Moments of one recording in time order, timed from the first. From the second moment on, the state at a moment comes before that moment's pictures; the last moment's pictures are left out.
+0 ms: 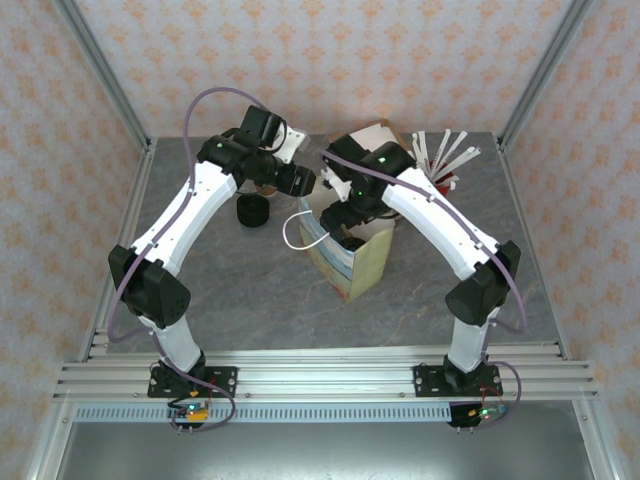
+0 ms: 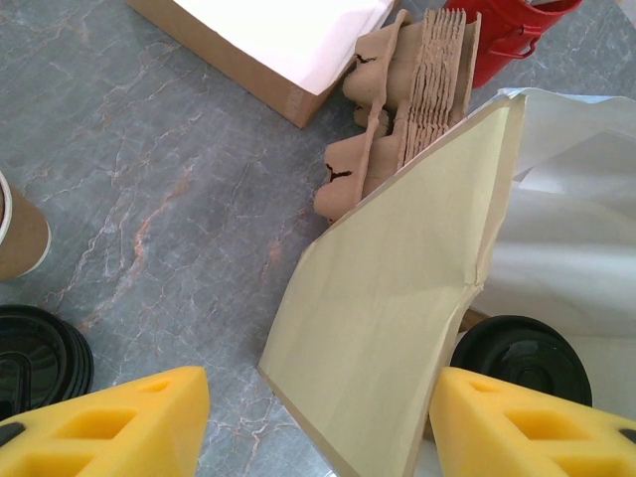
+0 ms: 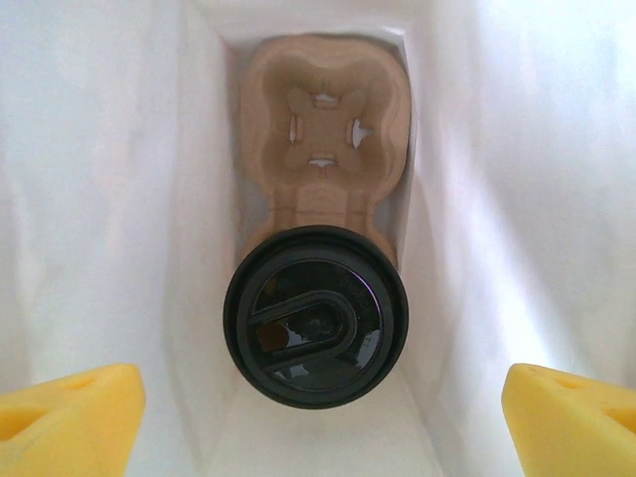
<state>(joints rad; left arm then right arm) -0.39 1.76 1.86 -1.02 0.27 -0.05 0.71 1.82 2.02 -1.48 0.02 0.10</state>
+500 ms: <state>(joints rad) -0.39 1.76 1.86 -1.02 0.27 -0.07 0.71 1.66 2.14 -1.48 0.02 0.13</state>
